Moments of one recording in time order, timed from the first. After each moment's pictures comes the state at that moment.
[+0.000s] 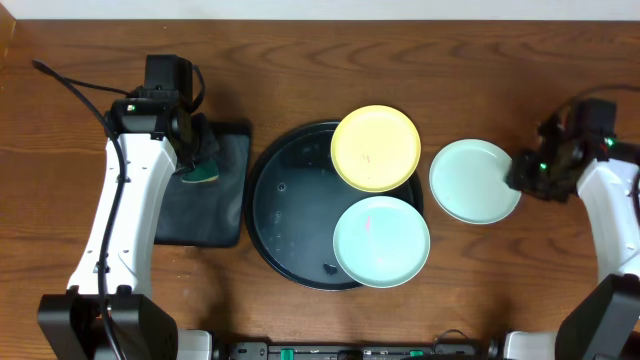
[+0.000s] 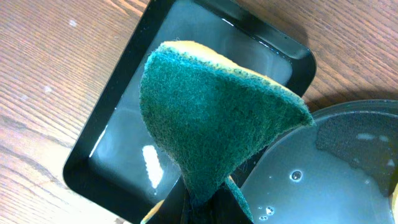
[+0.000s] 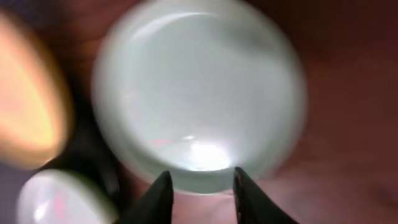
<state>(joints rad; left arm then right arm) 0.00 1.57 1.41 -1.10 -0.14 -0.46 -0.20 1.56 1.17 -0.93 -0.25 0.10</state>
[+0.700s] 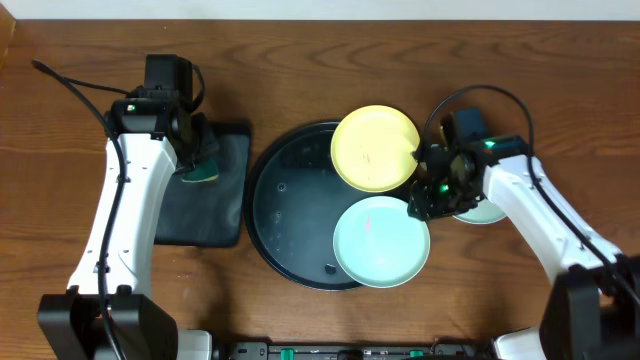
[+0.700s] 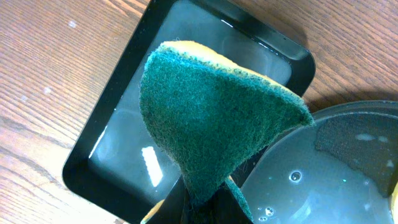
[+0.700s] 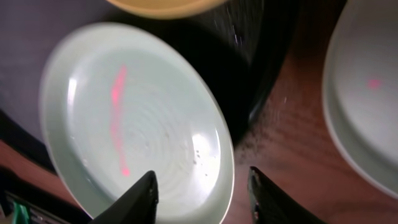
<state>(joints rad) 0.00 1.57 1.41 -1.10 -0.14 -0.46 0.25 1.64 1.11 -1.01 -0.30 0.02</state>
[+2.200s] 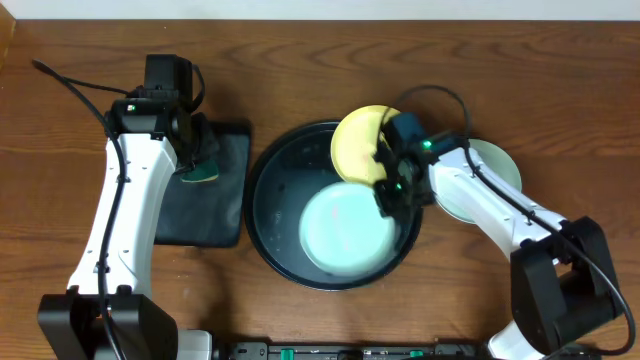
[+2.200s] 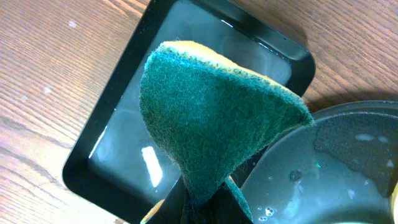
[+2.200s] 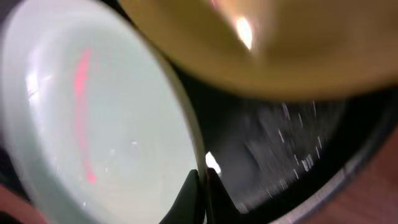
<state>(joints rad) 0.00 1.57 1.41 -1.10 -0.14 -0.46 0.49 1.77 1.23 -0.89 -0.21 0.24</state>
